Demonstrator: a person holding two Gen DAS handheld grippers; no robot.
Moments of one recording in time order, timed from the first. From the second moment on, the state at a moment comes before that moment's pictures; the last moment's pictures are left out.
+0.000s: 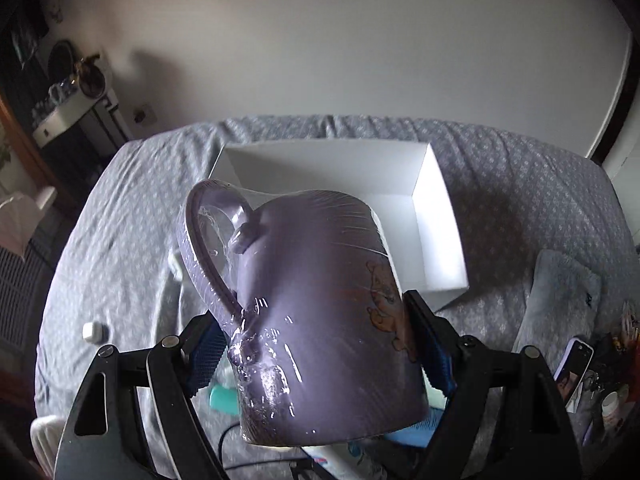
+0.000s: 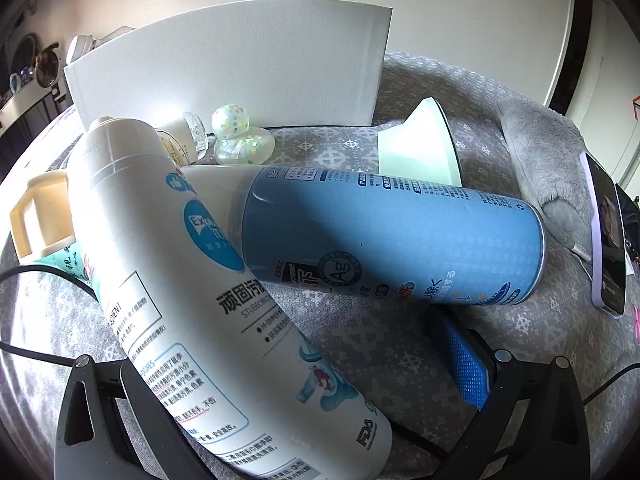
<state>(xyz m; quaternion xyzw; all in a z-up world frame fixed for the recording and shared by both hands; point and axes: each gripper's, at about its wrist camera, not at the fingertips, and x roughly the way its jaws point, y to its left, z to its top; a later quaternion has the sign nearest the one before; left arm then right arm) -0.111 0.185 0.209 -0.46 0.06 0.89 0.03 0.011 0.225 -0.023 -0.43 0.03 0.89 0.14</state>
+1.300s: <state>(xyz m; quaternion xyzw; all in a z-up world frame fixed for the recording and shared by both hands) -0.044 0.102 0.186 -0.27 0.02 0.96 0.04 0.011 0.221 -0.022 -0.43 0.03 0.89 0.14</state>
